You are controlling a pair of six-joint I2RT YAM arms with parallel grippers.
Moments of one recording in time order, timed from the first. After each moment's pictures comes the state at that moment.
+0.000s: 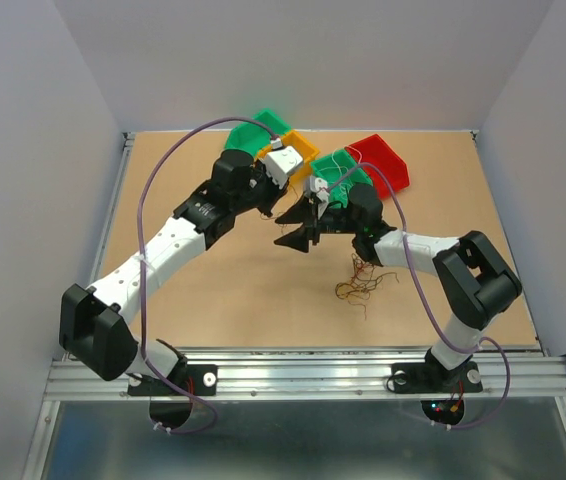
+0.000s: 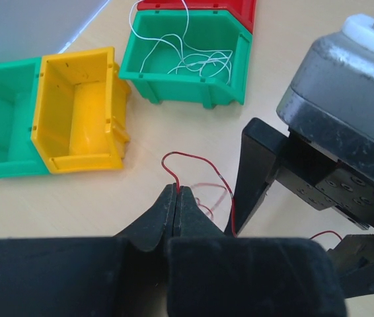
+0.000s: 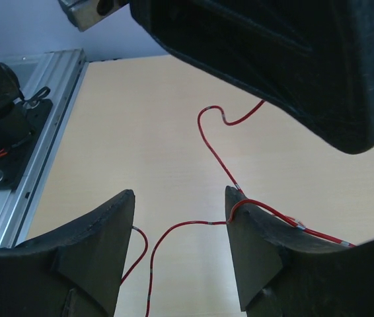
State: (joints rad) left arm -0.60 1.39 1.23 -0.23 0.20 0.26; right arm 0.58 1.72 0.91 0.82 -0.97 0.04
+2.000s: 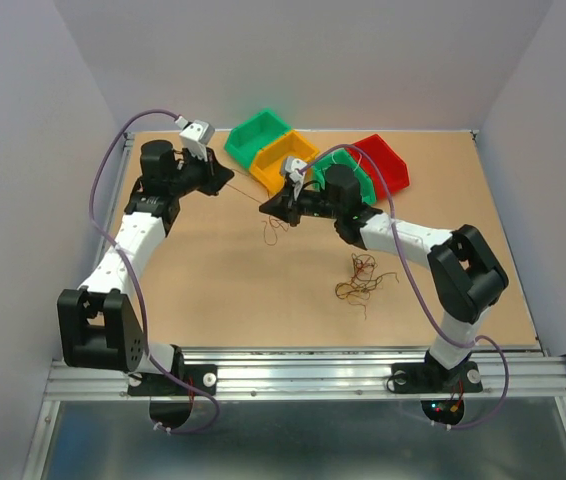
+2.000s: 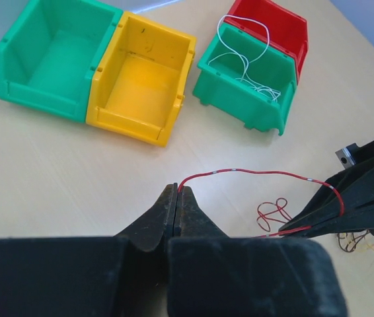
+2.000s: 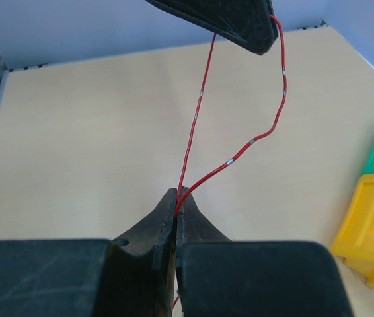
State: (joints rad) left arm -0.10 1.39 1.10 -0.02 0.58 -0.06; right arm 0.64 1.78 1.16 0.52 -0.73 -0.09
